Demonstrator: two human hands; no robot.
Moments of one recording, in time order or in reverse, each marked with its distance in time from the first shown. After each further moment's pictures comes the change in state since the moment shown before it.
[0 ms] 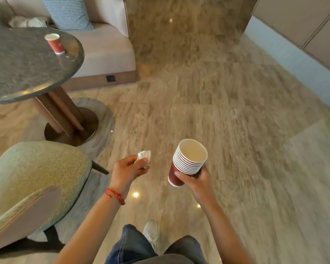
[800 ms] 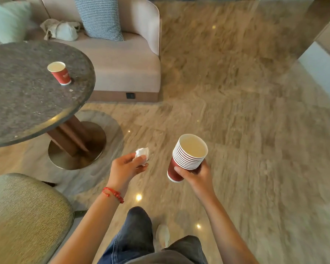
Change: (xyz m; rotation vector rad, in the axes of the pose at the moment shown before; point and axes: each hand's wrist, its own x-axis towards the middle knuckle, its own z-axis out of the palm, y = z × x) left_hand 0.321 0.217 0.086 -0.095 0.256 0.031; right_hand 0.424 -0.148 0.062 0.003 -0.246 -0.060
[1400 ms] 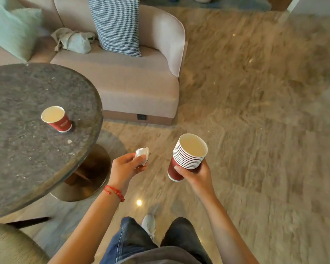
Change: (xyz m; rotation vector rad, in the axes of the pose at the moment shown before) left_hand 0.260 0.184 0.014 -0.090 0.076 -0.012; right_hand 0.307 -0.109 0.105 -0.035 -0.120 0.027
